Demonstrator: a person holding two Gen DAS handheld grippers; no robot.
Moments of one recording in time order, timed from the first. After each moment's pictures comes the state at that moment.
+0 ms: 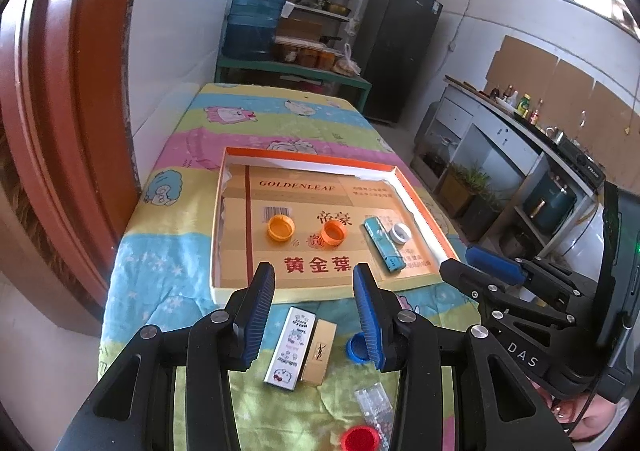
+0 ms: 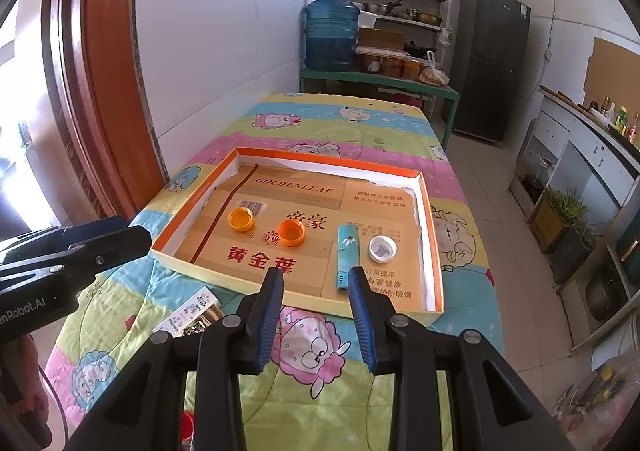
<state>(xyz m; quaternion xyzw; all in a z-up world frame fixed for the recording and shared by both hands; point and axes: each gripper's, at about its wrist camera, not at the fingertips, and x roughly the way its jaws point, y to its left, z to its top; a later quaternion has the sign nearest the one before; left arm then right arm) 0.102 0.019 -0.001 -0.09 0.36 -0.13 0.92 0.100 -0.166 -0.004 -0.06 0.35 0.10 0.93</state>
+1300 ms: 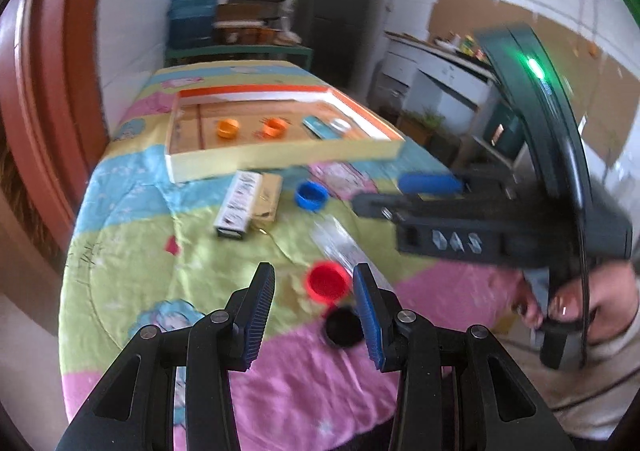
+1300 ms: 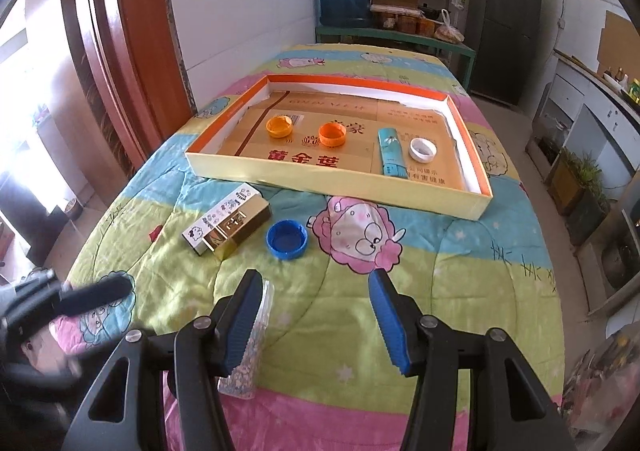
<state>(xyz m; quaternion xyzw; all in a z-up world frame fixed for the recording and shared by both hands) -0.022 -0.010 -0.067 0.00 0.36 -0.22 0.91 0.045 -0.150 -0.058 -0.05 0.42 0.12 0.90</state>
